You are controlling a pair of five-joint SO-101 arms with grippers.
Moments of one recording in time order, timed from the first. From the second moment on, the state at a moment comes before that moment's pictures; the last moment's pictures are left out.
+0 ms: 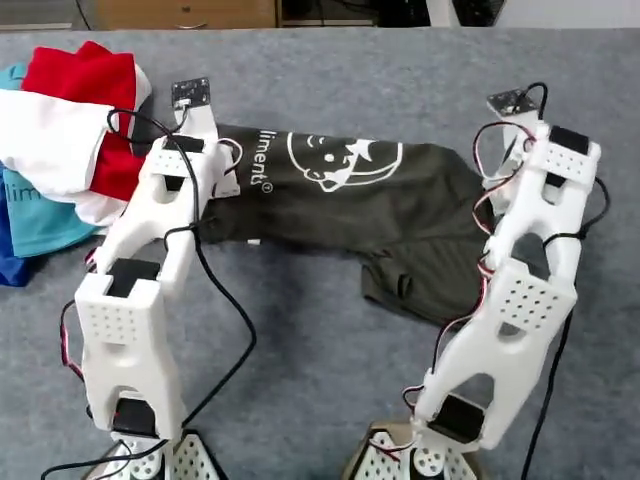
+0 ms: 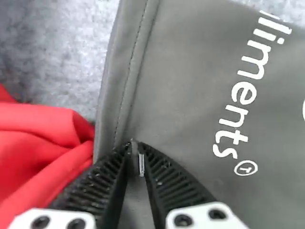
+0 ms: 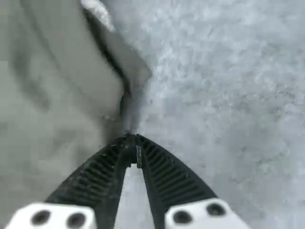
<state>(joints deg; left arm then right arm) 3.7 29.4 -5.9 51.6 6.1 21.7 43.5 -33.1 78.7 32.0</state>
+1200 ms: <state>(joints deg) -0.2 -31.0 65.8 20.9 1.5 8.2 -14.3 42.4 62.2 69.1</state>
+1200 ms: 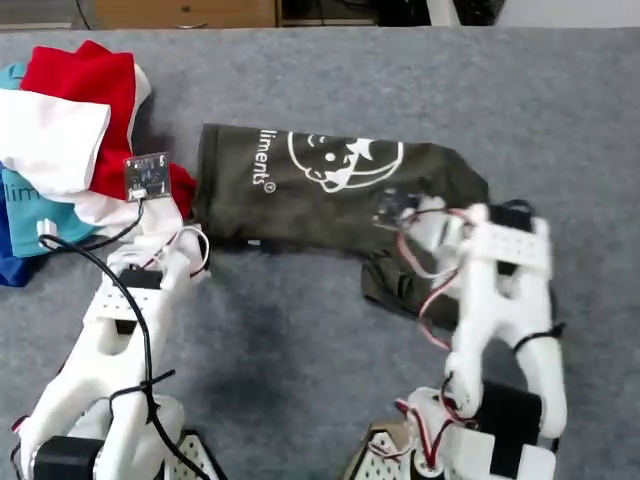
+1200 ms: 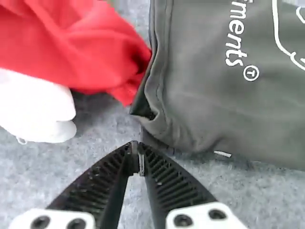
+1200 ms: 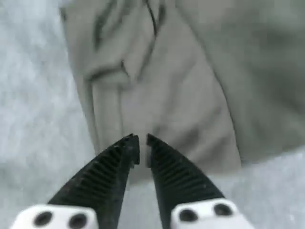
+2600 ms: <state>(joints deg) 0.1 -31.0 65.8 20.9 1.5 -8.0 -15.7 52.9 48.3 55.8</state>
